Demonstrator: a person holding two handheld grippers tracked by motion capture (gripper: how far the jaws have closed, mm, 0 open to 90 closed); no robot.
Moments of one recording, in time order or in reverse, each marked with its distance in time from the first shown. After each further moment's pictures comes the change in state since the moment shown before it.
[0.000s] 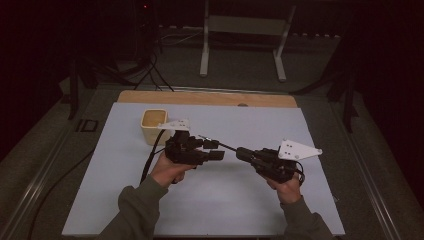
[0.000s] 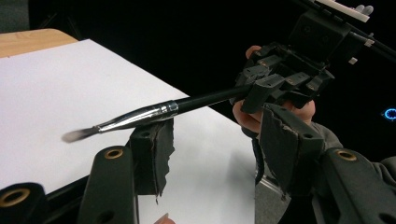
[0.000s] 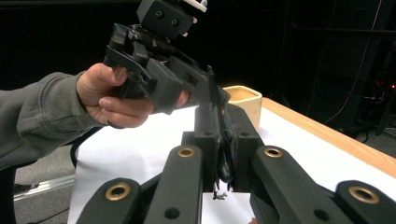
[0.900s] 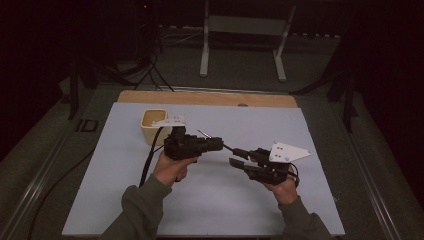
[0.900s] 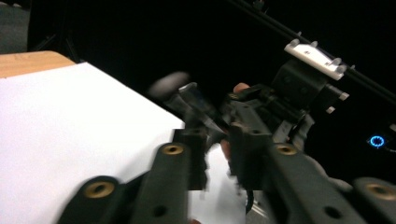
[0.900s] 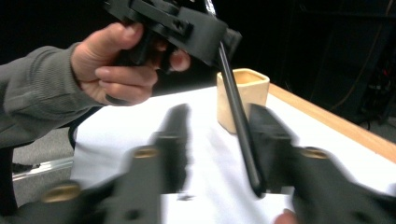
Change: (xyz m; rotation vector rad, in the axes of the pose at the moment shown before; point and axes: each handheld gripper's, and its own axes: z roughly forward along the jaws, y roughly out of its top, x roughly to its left) left arm 0.001 0.005 -0.006 -0.119 -0.022 -0.038; right arm 0.004 -0.007 0.013 0.071 0.010 -0.023
